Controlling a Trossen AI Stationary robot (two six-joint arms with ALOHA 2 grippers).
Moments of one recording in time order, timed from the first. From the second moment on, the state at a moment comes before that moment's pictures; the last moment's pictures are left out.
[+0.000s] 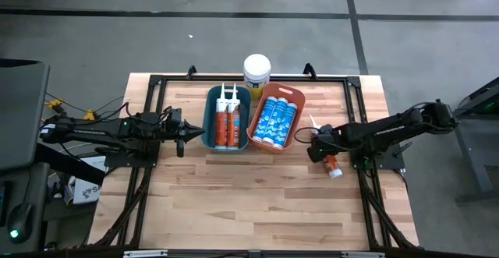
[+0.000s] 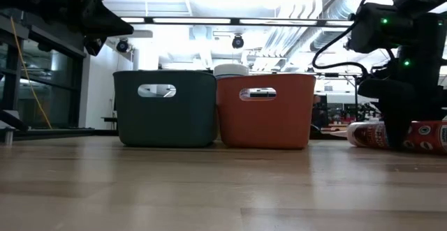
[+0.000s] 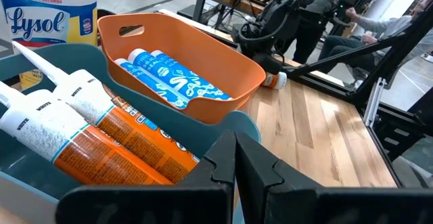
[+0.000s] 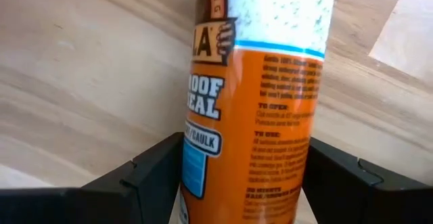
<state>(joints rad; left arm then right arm) -0.02 0.47 0.35 -0.08 -0.17 -0.35 0.04 1.18 0.47 -0.75 0.16 1.22</state>
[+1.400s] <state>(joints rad) -0.02 0.47 0.35 -0.08 -0.17 -0.35 0.04 1.22 0.48 -0.73 0.11 1.14</state>
